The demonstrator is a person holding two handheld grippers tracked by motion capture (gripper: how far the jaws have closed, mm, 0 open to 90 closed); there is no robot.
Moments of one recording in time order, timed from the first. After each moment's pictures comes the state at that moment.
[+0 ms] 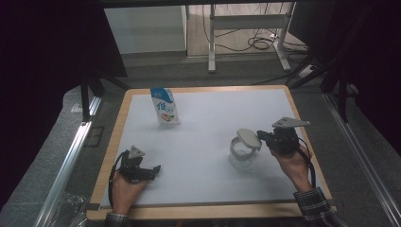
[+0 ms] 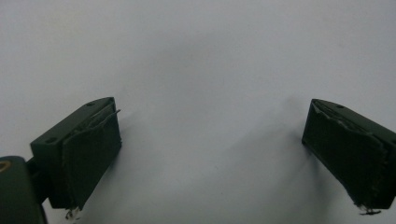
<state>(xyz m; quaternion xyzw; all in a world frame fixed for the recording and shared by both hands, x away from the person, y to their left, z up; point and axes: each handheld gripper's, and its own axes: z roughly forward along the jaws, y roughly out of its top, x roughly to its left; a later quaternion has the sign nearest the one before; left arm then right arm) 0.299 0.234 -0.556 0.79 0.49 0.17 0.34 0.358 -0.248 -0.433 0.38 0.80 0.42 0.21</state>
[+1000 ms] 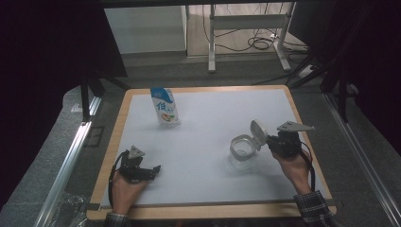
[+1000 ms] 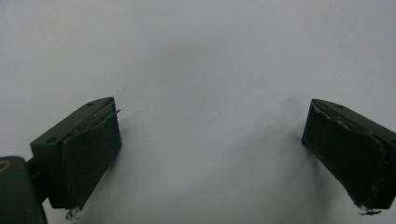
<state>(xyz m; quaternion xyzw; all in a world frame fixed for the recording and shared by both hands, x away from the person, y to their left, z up) 0.299 0.234 -0.556 0.79 0.49 0.17 0.34 0.360 -0.264 -0.454 0.39 0.78 0.45 0.19</state>
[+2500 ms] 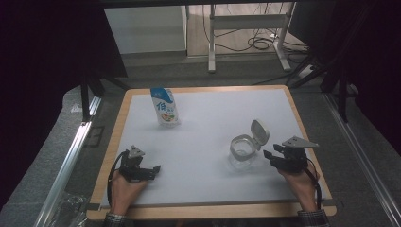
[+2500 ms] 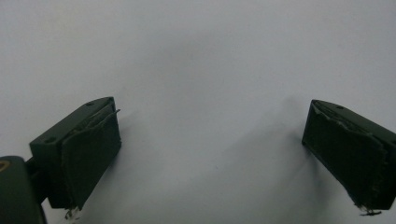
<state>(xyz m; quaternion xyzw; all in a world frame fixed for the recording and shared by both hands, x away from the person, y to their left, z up) 0.299 0.234 -0.555 0.79 0.49 0.17 0.34 0.329 -0.283 -0.486 0.42 0.78 0.39 0.22</state>
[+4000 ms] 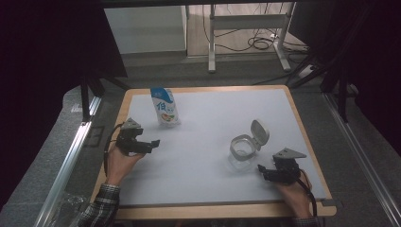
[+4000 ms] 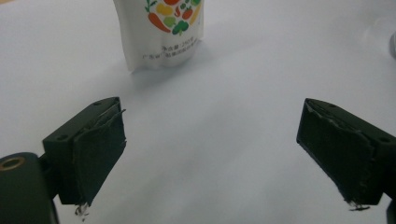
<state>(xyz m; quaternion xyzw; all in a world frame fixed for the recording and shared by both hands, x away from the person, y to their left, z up) 0.361 0.248 -0.490 0.79 0.45 0.16 0.40 0.320 -0.277 -0.531 0.43 0.81 0.35 0.21</state>
